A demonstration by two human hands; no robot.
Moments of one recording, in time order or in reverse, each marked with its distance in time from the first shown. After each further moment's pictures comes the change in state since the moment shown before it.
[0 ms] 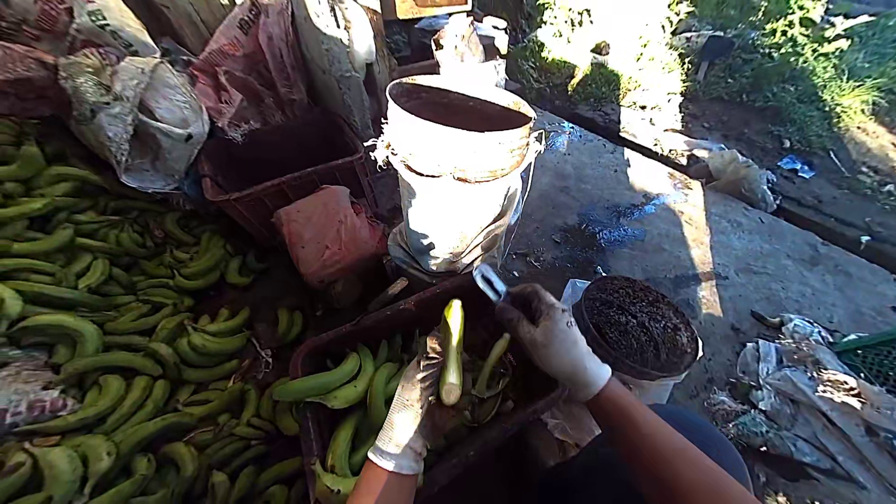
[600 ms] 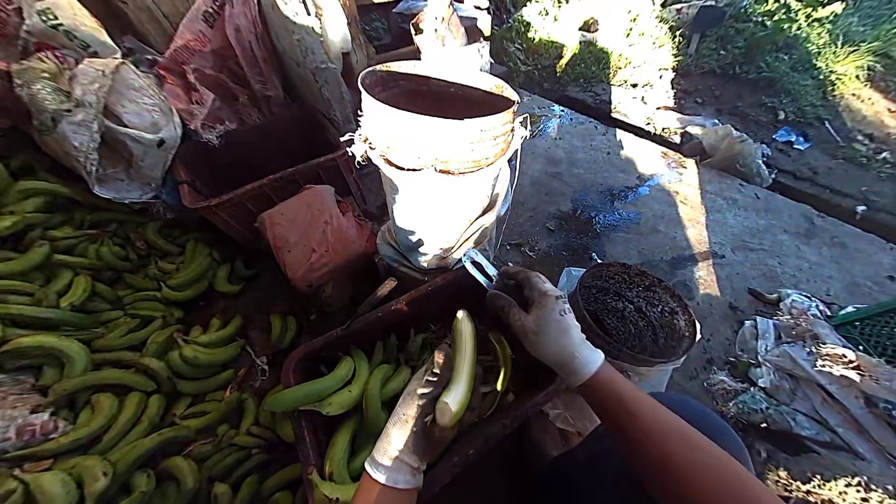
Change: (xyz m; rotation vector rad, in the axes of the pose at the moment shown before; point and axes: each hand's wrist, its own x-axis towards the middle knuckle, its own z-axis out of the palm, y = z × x) left_hand -0.006 -0.007 -0.004 -0.073 -0.228 -0.125; right_hand 0.010 0.004 0.002 -0.093 0.086 -0.011
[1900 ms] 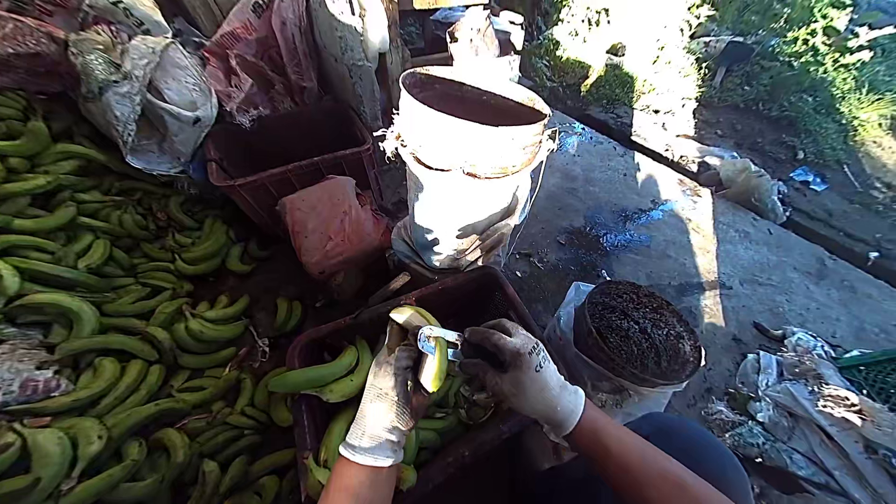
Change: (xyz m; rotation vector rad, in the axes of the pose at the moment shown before) left_hand 0.004 0.028 -0.006 0.205 0.351 0.390; right_hand -0.037 0.001 0.041 0.003 -0.124 -0.466
